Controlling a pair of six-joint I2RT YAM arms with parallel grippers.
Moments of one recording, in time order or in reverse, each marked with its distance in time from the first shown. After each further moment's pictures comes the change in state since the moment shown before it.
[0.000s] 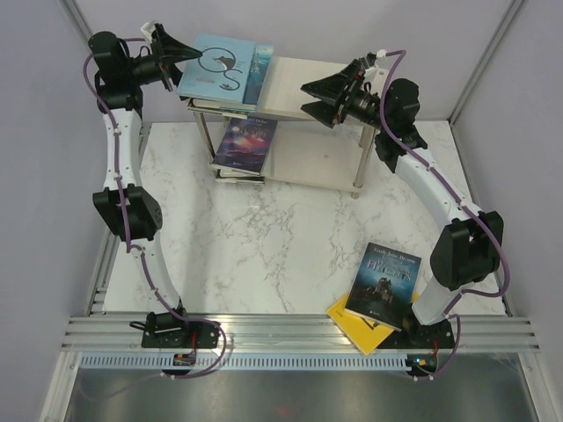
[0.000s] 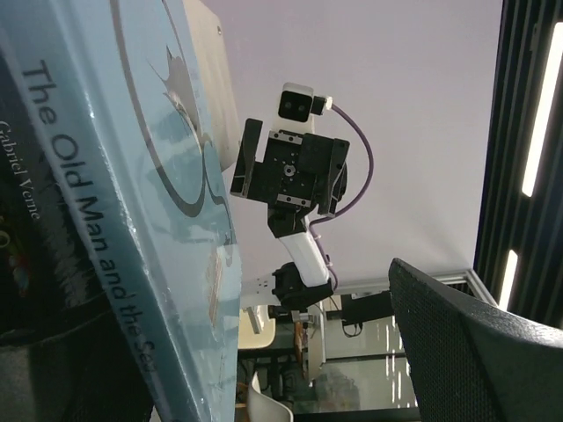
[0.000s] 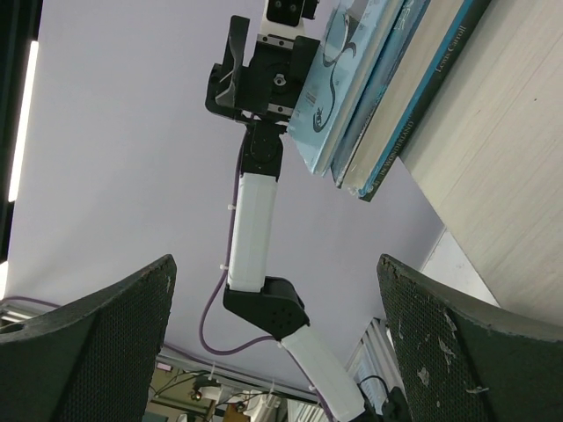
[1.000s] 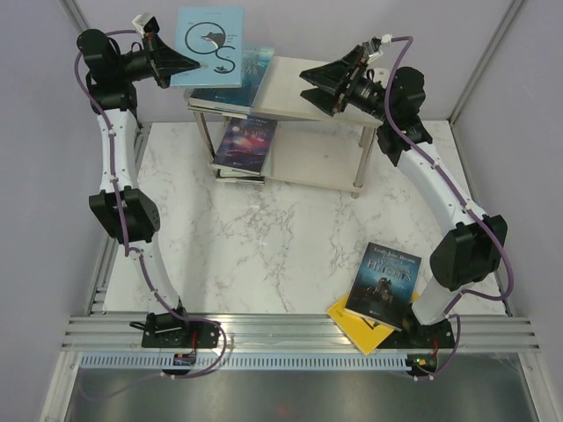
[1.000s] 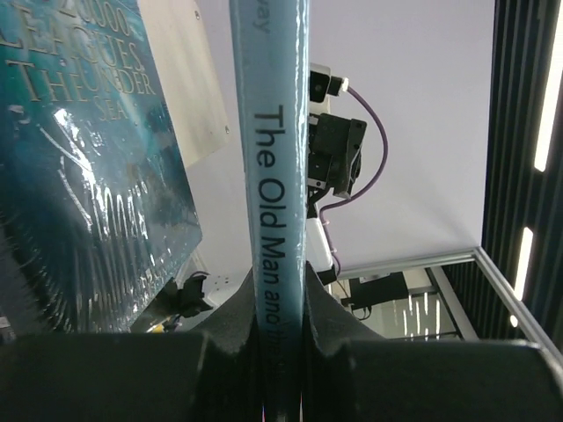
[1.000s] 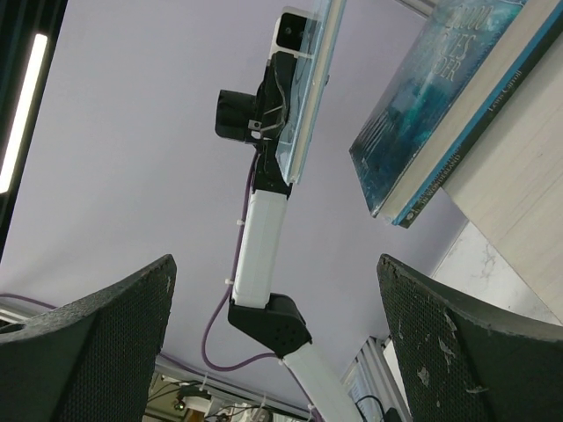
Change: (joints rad) left arm 0.016 -0.050 -0.016 0.130 0.040 -0.081; right arm 0.016 -0.001 0.127 -0.079 0.043 -0.045
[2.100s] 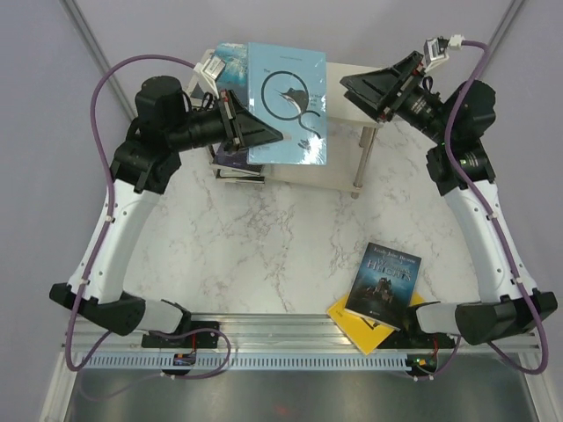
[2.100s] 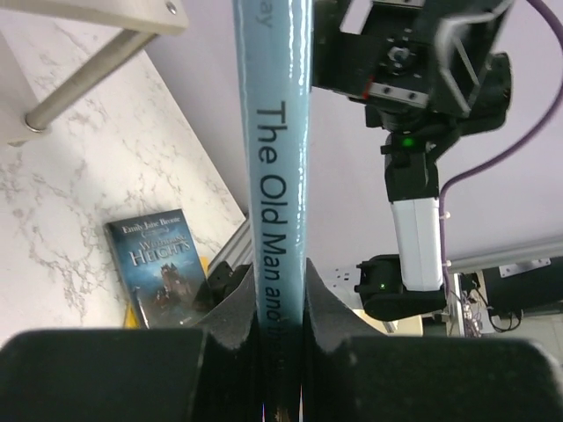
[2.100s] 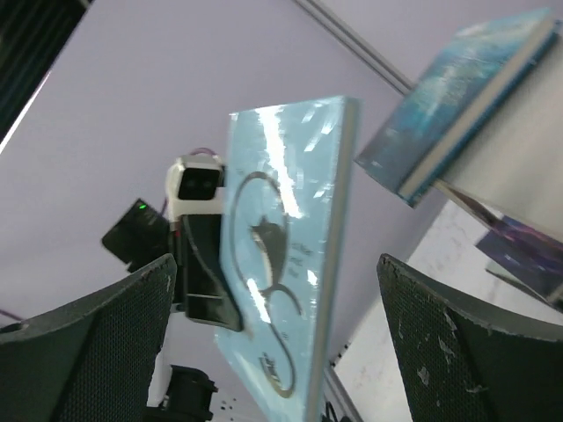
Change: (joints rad) left arm -0.636 -0.806 -0.633 -0.639 -0.750 0.747; right arm -0.127 -0.414 -0.147 -0.332 0.067 -0.222
